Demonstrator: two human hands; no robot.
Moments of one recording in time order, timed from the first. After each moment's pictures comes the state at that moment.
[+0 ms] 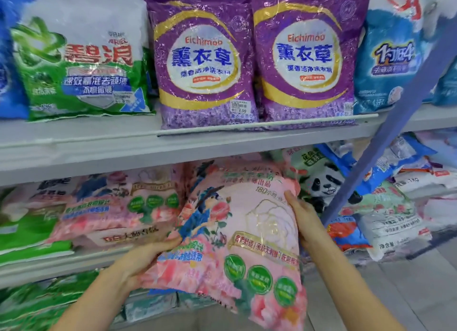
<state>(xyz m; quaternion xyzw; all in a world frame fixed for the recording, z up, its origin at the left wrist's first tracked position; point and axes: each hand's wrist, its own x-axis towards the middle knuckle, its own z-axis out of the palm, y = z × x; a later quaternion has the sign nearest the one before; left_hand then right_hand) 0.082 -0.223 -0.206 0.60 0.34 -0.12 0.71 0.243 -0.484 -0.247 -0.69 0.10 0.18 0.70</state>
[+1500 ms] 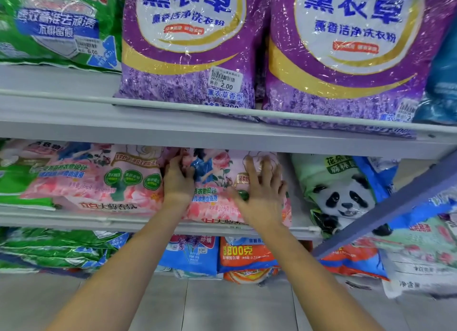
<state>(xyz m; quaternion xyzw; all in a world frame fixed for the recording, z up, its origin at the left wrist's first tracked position) 0.239 -0.244 -0.280 0.76 0.43 0.21 0.45 0.300 -0.419 -0.283 -0.95 -0.27 -0.03 0.18</state>
